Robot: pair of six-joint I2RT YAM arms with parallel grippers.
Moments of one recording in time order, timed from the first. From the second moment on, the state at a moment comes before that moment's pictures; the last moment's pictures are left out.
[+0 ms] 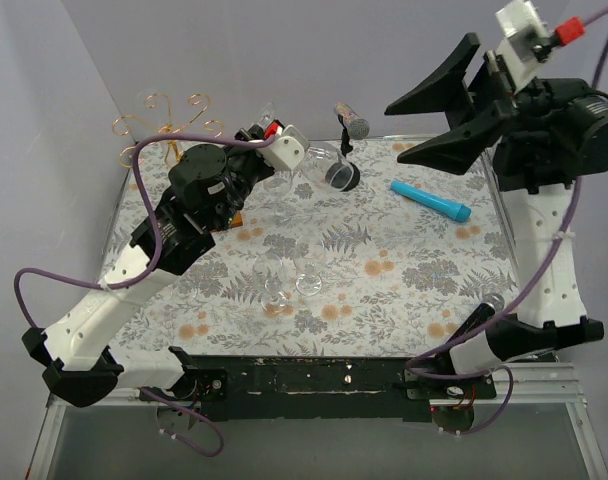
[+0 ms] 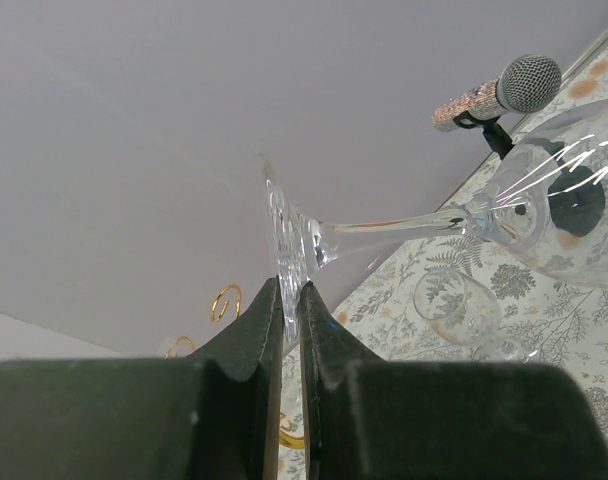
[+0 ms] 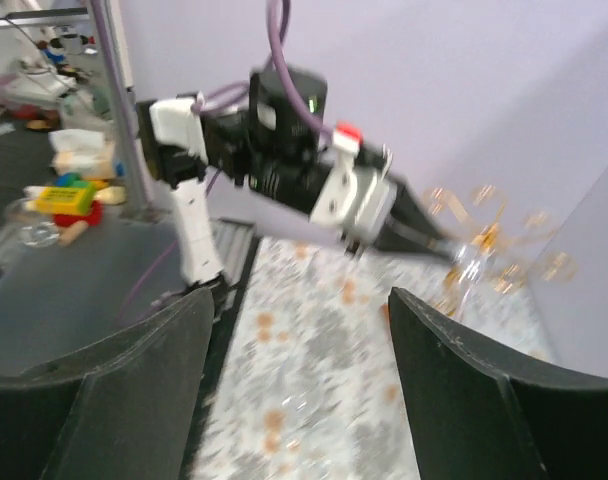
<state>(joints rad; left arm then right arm) -0.84 1.23 1.59 -0.31 -0.45 0.77 0.19 1.49 1.97 0.89 -1.50 1.33</state>
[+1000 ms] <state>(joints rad) -0.84 1.15 1.42 -0.20 -0.11 0.94 0.50 1.36 1.70 -0.46 -0.89 -0.03</state>
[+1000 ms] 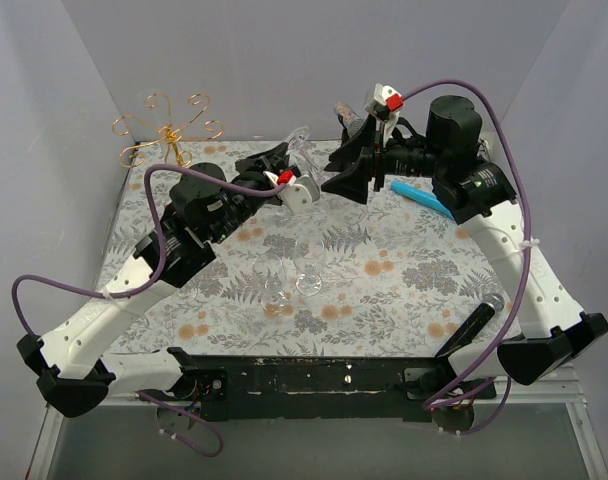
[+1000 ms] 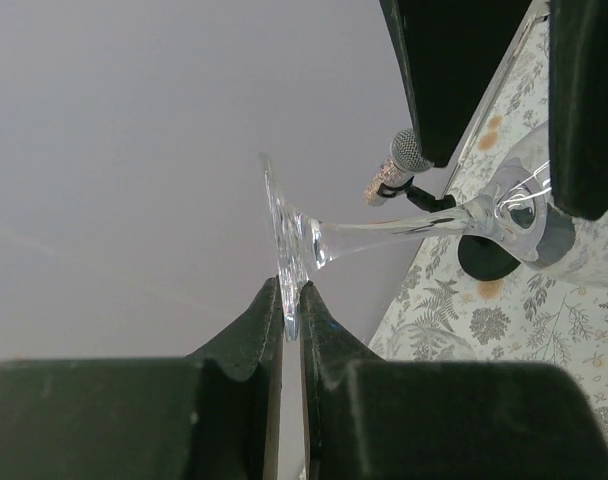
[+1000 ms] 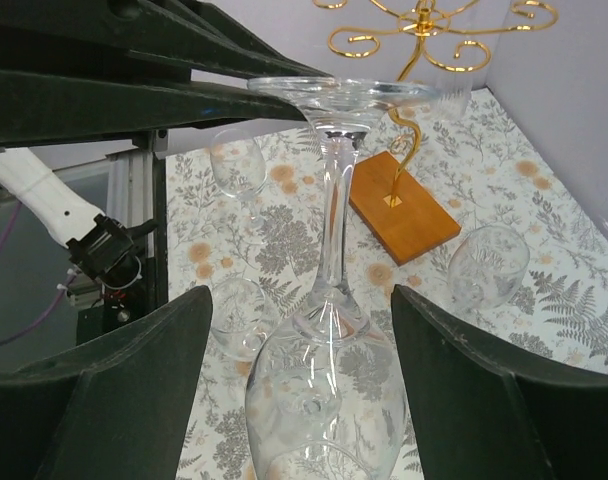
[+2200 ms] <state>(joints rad) -0.90 1.19 1.38 -0.17 -0.07 0.98 0.52 1.43 1.66 -0.37 -0.89 0.05</state>
